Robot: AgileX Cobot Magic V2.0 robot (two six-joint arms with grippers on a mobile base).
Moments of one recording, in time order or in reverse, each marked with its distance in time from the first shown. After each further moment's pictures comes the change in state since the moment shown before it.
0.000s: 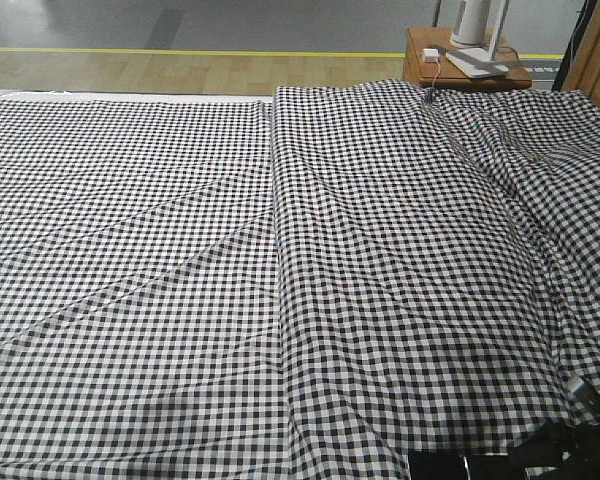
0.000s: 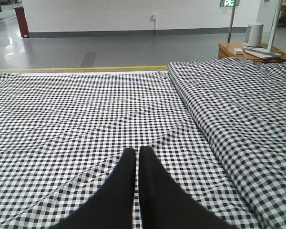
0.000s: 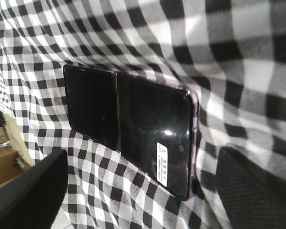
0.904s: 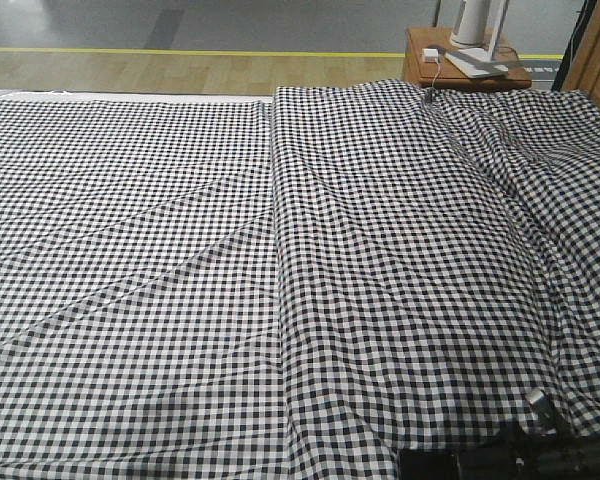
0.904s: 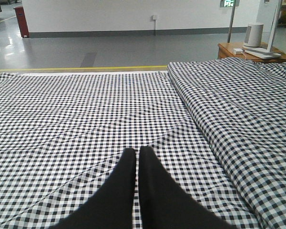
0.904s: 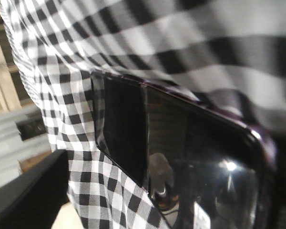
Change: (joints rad) left arm 0.000 0.000 0.000 0.000 0.000 0.000; right arm 0.109 0.165 -0.009 0.227 0.081 -0.104
